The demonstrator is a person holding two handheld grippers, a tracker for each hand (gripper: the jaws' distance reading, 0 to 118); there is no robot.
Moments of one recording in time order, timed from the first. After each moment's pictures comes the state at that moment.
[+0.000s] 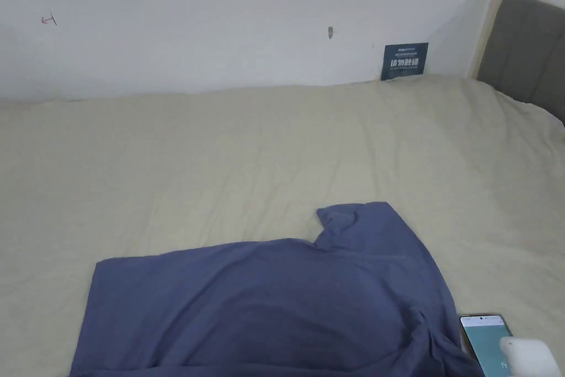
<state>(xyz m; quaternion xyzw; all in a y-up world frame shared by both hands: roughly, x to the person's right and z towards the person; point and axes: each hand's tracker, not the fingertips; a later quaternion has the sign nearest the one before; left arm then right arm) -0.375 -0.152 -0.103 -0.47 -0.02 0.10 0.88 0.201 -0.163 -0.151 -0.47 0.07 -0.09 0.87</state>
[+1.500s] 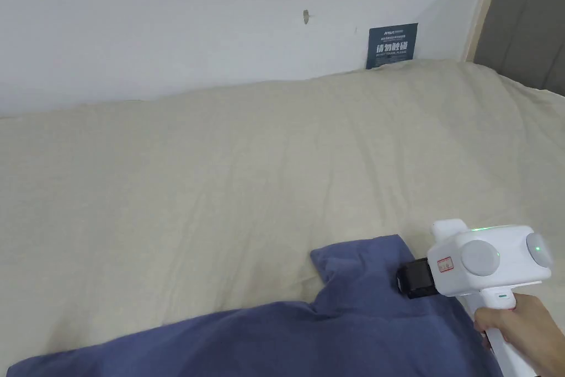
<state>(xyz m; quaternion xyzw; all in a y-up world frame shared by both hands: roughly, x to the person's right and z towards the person) -0.352 -0.130 -0.322 -0.43 -0.02 0.10 0.90 0.189 -0.200 -0.474 -0.52 0.02 -0.01 0.85</state>
